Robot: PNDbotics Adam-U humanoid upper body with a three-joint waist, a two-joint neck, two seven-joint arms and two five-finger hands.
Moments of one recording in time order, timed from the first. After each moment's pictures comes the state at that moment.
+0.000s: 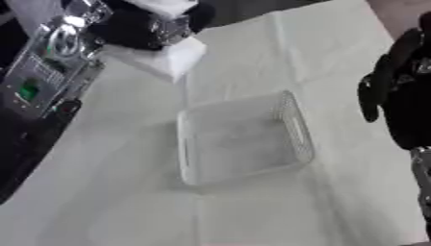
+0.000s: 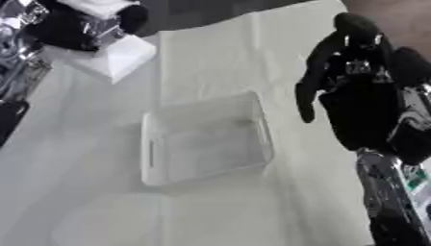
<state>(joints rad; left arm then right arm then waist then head) -0.58 0.67 -0.22 -1.88 0.26 0.03 -0.05 -0.40 -0.27 0.30 -1.95 -0.67 -0.28 0.52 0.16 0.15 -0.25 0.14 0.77</state>
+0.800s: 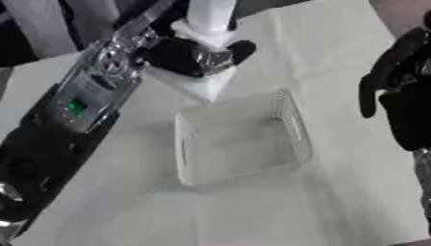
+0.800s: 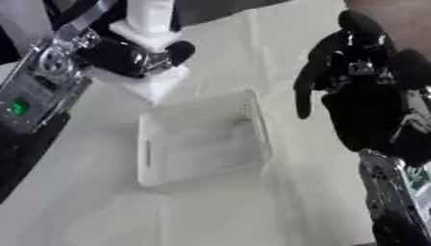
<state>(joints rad) -0.58 0.53 -0.29 -1.84 0.03 0.03 -0.13 -0.39 -0.27 0.30 -1.95 -0.67 -0.28 0.53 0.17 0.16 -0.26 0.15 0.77</state>
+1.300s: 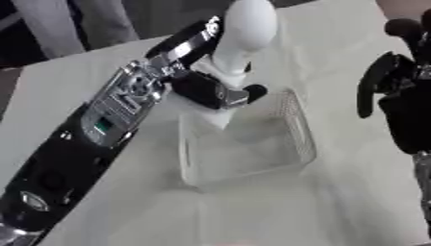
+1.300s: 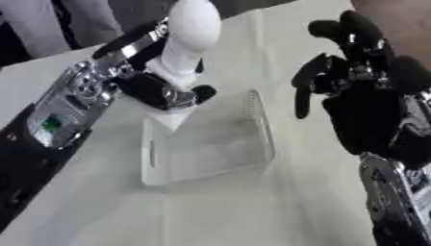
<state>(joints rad) -0.55 0.48 -0.34 -1.77 -0.10 0.04 -0.21 -0.37 -0.28 0.29 -1.94 -0.66 -0.29 0.53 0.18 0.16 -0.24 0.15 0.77</state>
